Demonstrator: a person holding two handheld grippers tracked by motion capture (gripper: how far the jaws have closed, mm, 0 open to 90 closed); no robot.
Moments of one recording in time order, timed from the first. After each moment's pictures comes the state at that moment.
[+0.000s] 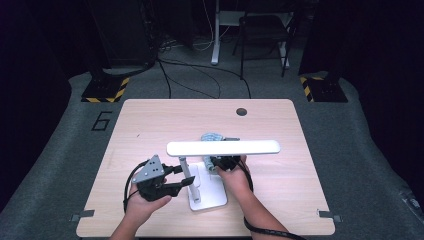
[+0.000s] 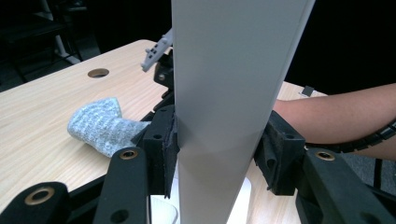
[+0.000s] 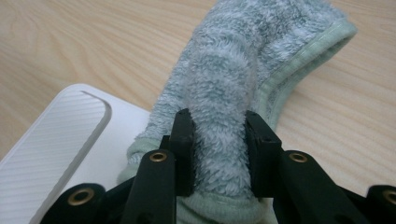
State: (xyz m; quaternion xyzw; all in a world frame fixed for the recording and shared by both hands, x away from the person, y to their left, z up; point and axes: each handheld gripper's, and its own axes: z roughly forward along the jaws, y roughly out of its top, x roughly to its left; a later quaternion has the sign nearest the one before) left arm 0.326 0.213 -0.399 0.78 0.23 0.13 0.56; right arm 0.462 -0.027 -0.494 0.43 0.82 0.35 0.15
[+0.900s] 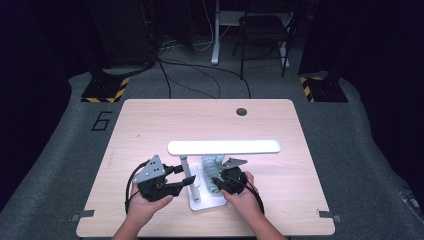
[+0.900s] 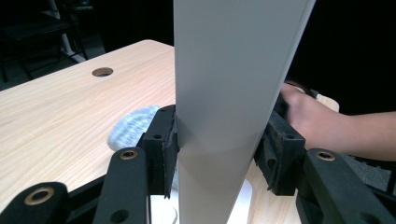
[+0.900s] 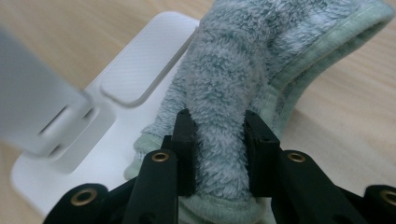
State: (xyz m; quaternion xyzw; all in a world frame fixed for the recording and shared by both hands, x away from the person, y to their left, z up) left arm 0.325 0.211 -0.399 0.78 0.25 0.14 0.56; right arm 0.383 -0.046 -0.495 0.38 0.84 0.37 0.12
